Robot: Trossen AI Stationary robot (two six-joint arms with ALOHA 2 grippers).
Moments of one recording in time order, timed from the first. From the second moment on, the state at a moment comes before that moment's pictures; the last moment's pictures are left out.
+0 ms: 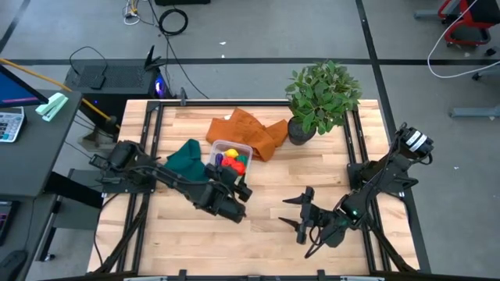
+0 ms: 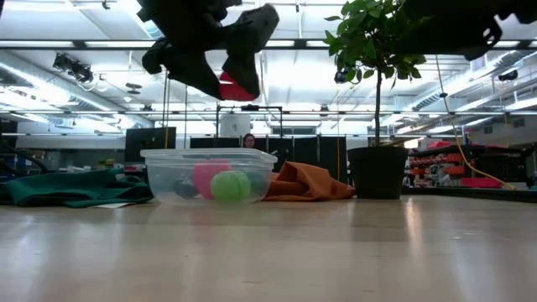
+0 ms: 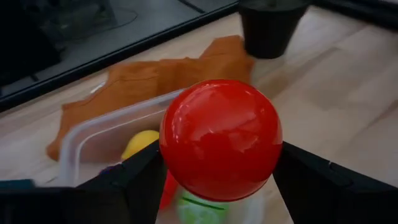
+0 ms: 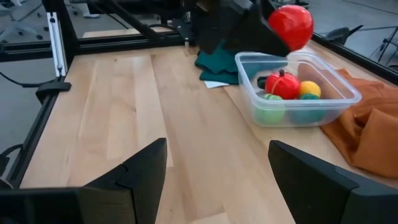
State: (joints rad) left arm -0.40 1.85 1.34 -0.77 -1.06 -1.22; right arm 0.79 1.50 0.77 0.12 0.95 0.54
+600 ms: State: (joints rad) left arm -0.21 1.85 1.34 -0.98 -0.82 -1.24; right arm 0.74 1.50 0.77 0.16 0.89 0.50
